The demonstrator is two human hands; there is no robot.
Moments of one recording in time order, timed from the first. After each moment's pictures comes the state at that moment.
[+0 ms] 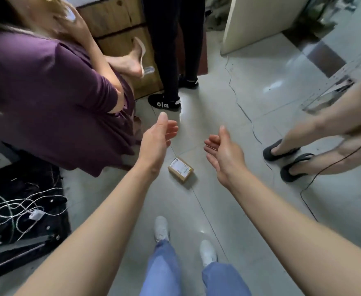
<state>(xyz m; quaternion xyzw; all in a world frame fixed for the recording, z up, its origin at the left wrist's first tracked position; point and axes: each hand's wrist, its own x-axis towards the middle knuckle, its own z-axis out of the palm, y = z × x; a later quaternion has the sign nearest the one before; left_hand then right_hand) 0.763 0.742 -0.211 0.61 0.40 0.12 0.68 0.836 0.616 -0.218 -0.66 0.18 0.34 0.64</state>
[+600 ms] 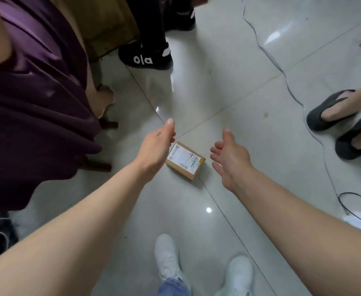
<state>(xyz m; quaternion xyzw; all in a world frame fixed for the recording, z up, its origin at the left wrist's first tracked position) 0.853 0.834 -0.592 0.70 0.41 -0.11 0.58 0.909 0.695 -0.591 -0.67 0.33 0.37 0.54</state>
